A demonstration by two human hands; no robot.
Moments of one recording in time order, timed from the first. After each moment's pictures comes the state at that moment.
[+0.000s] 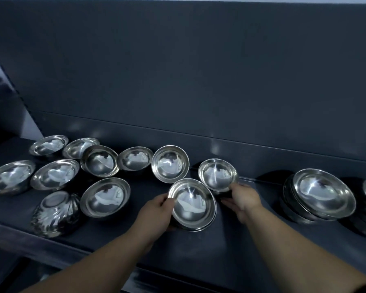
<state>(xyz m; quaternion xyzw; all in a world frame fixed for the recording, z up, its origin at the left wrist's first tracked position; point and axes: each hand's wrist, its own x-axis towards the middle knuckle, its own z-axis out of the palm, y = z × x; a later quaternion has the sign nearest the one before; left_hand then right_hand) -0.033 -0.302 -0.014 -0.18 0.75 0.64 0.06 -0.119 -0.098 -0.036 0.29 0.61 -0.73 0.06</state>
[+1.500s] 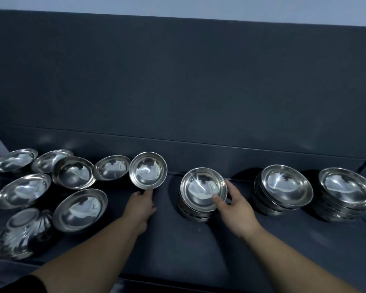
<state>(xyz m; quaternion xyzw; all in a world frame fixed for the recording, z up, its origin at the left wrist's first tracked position) -0.092 -0.287 -0.040 -0.27 0.62 0.74 0.04 -0.049 -0.062 -0.008 0.10 0.86 -0.50 0.01</state>
